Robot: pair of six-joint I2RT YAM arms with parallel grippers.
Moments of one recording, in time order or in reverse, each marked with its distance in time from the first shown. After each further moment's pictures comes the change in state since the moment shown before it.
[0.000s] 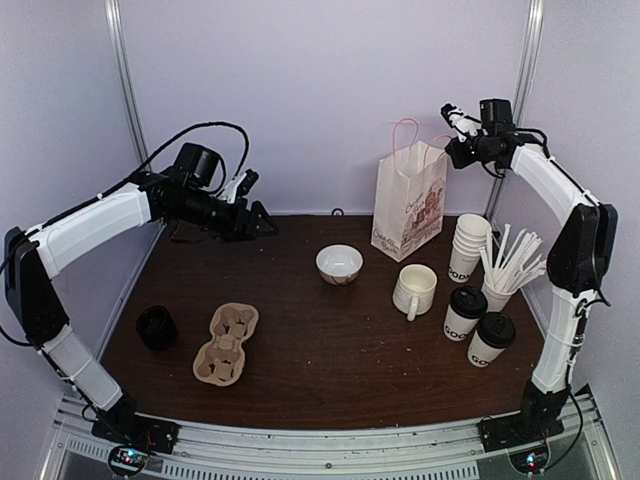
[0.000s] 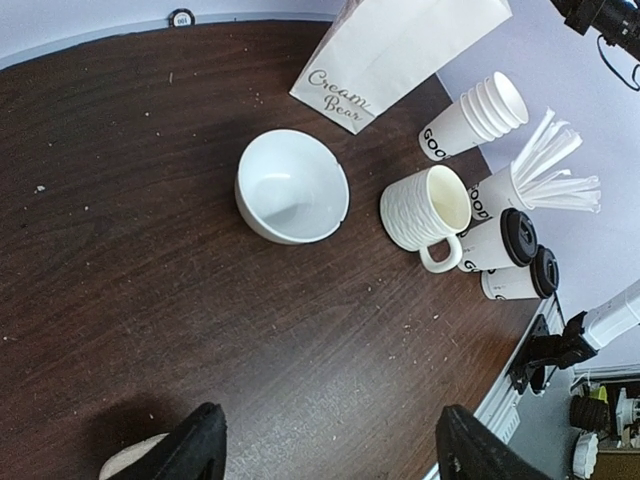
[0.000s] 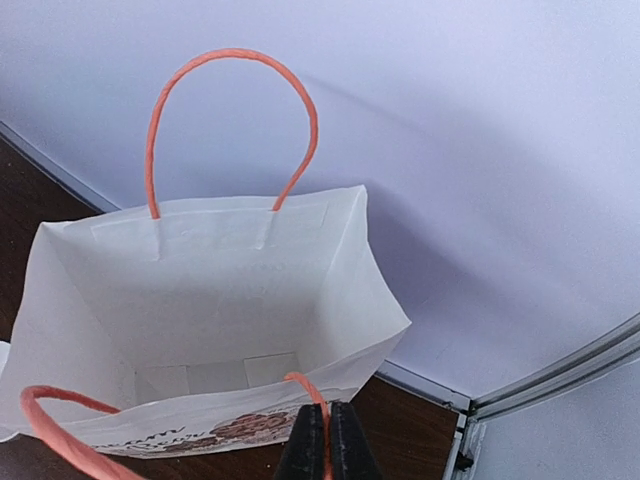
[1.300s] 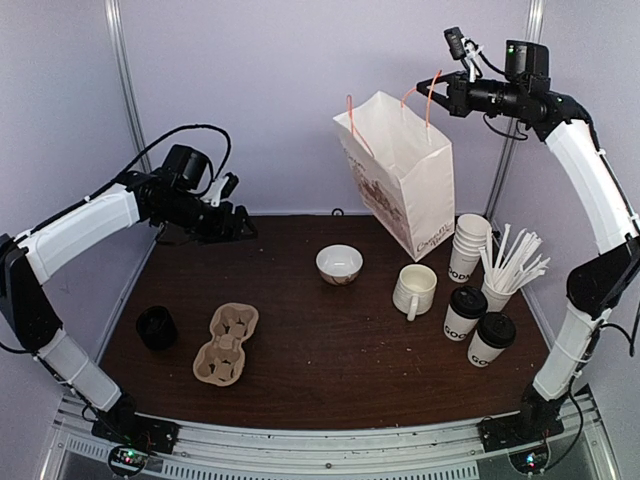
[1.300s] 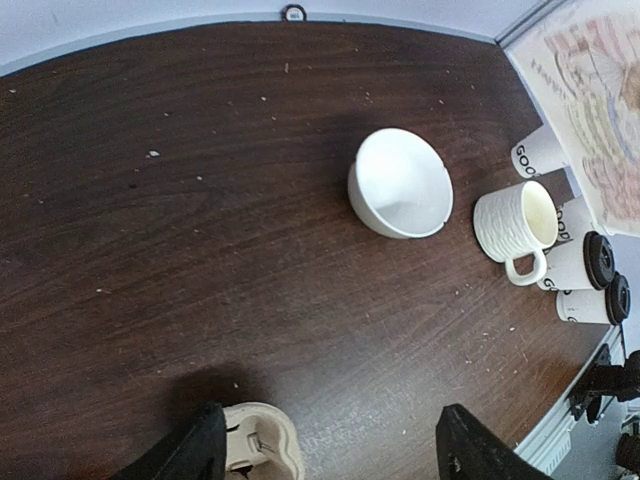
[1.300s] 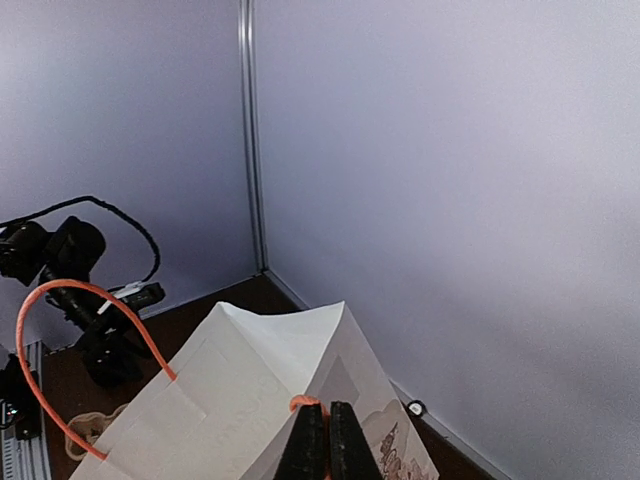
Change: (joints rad) left arm 0.023 -0.039 -0.030 -0.082 -0.186 0.012; right arm 0.138 -0.198 0.238 -0.103 -0.498 0.267
